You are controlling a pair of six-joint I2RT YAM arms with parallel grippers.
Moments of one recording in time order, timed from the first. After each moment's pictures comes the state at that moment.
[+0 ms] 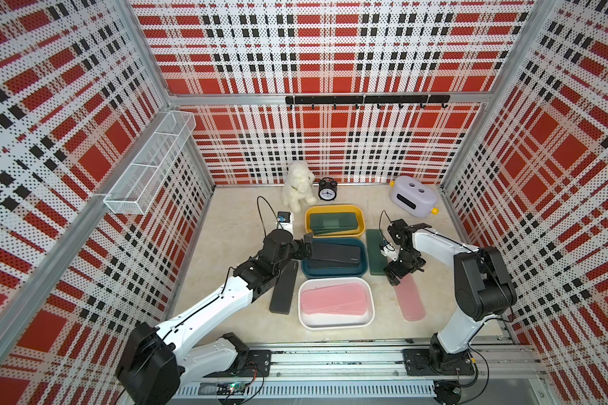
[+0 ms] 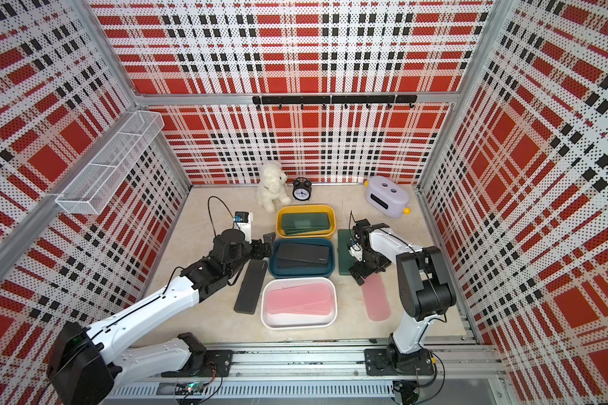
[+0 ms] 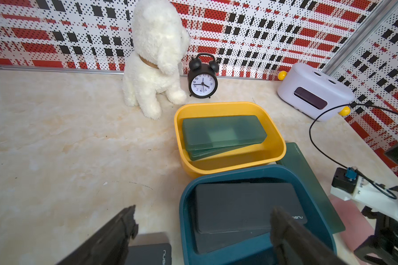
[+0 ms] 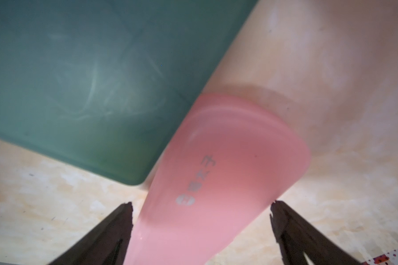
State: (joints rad) left arm -0.63 1.14 0.77 -0.08 -0.29 -0.38; right arm 0.26 1.74 1.10 -0.99 0.10 -0.28
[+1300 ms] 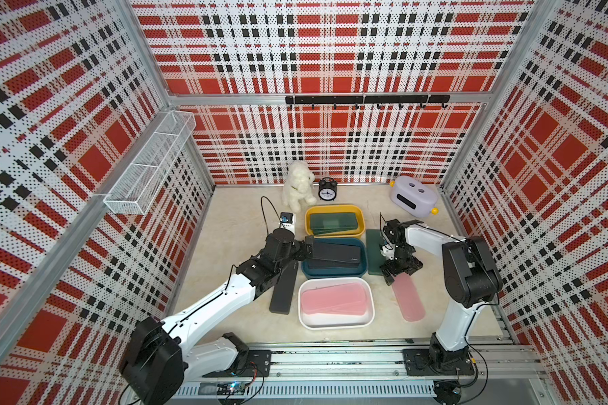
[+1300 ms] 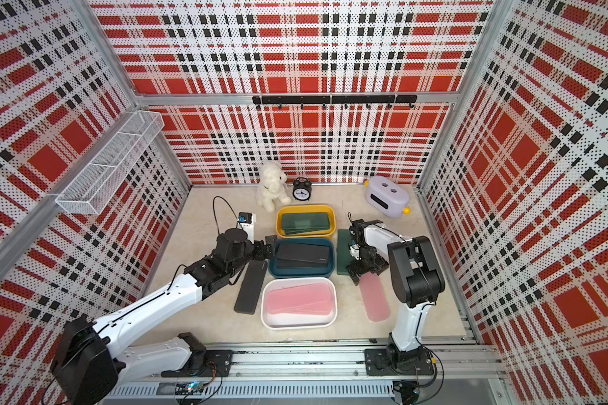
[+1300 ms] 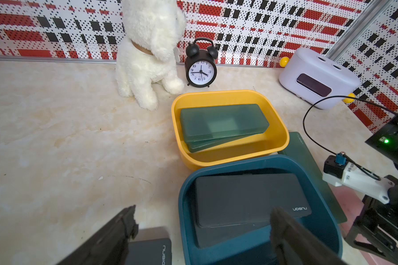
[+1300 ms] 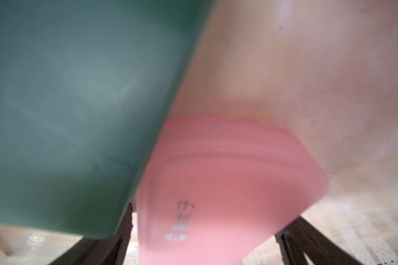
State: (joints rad) left arm -0.62 1.17 0.77 -0.09 -0.25 -0.36; right arm 0.25 1.86 1.17 -1.05 0.07 -0.16
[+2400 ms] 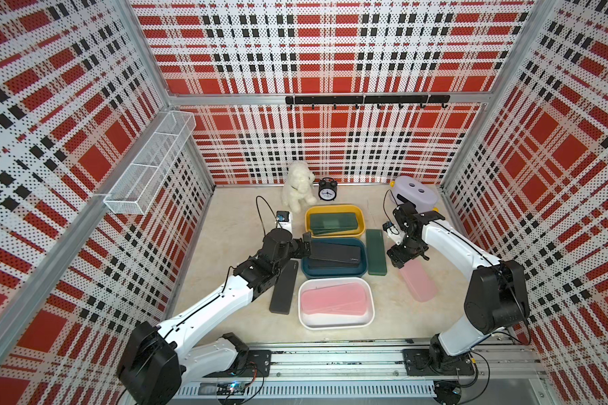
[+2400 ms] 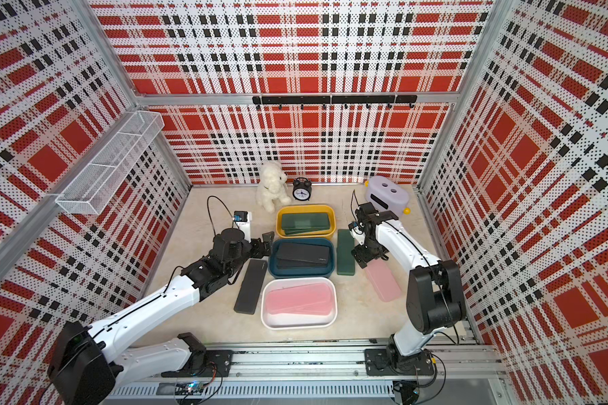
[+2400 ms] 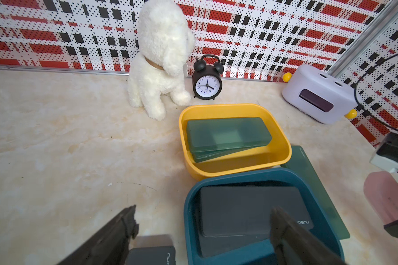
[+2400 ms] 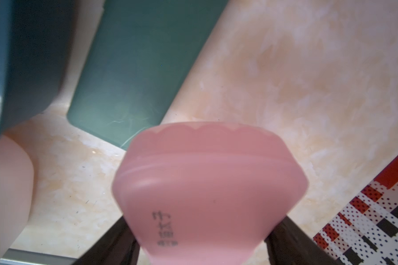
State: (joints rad) left arm -0.61 1.14 0.77 -0.07 -0.30 -0.38; right arm 0.28 1.61 1.27 -1.09 0.11 -0.30
